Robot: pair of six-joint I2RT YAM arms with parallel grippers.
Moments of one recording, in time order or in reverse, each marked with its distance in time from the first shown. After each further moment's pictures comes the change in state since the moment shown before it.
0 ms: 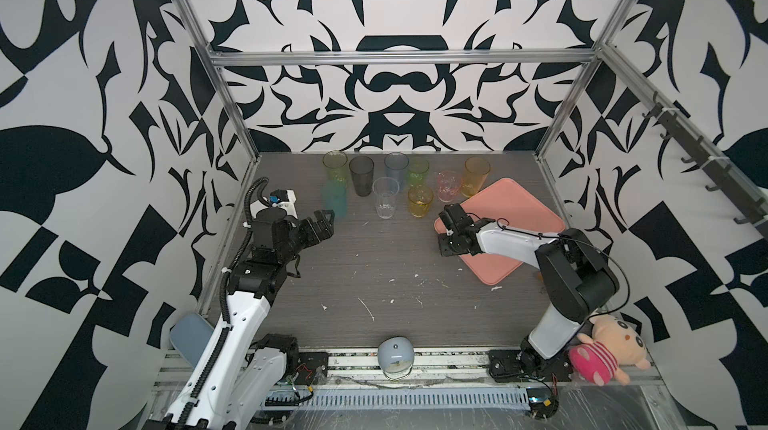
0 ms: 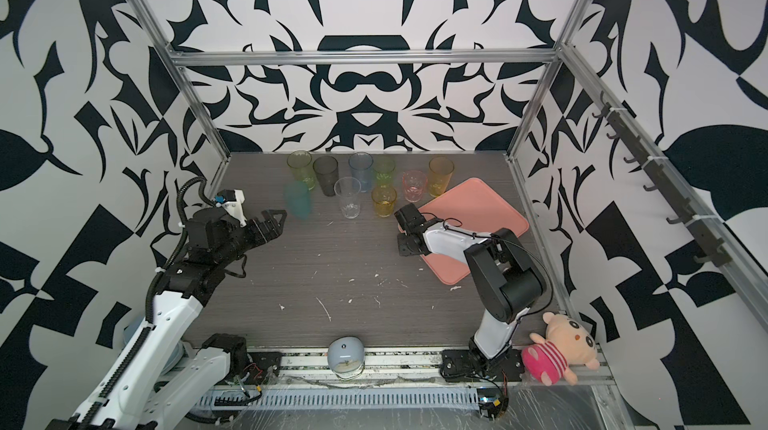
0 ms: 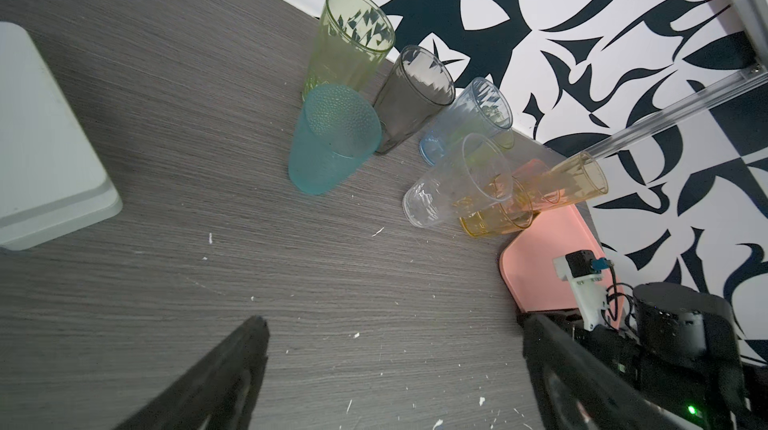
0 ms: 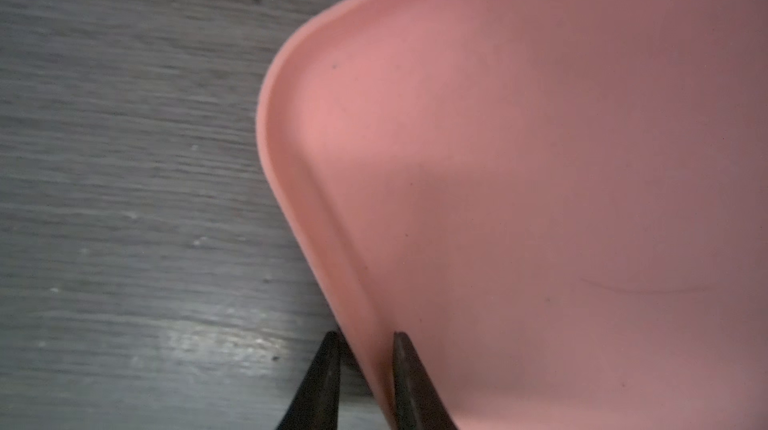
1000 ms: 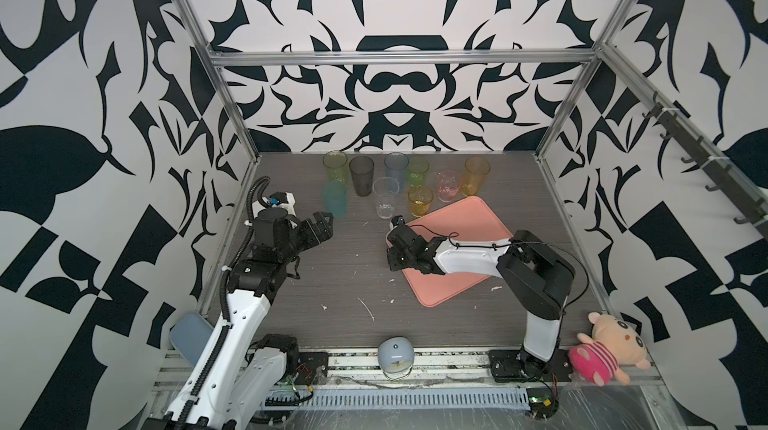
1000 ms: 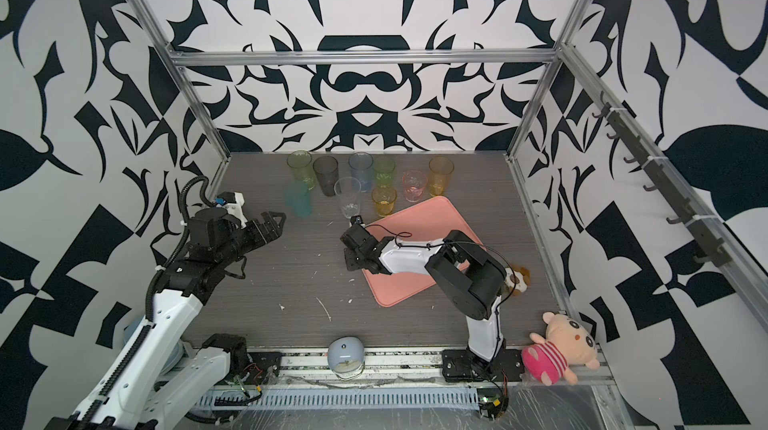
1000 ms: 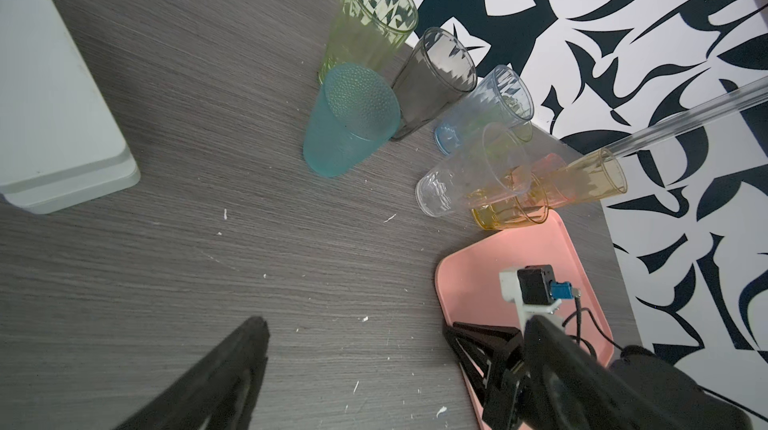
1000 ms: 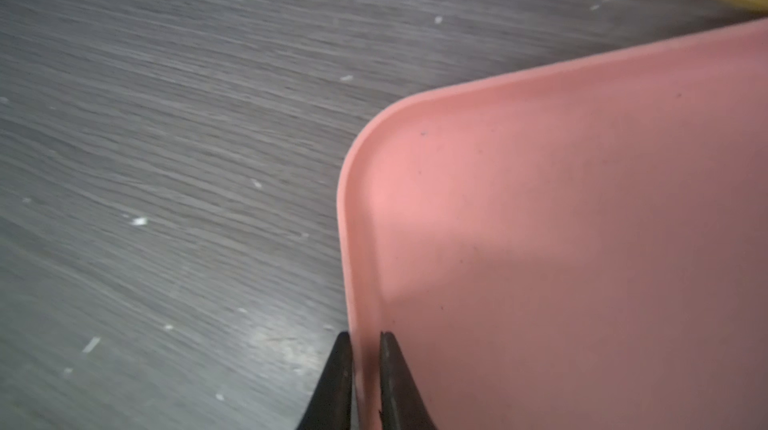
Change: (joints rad) left arm 0.000 0.031 0.006 -0.046 0.003 -0.040; right arm 0.361 0.159 0.116 0.251 -0.019 0.214
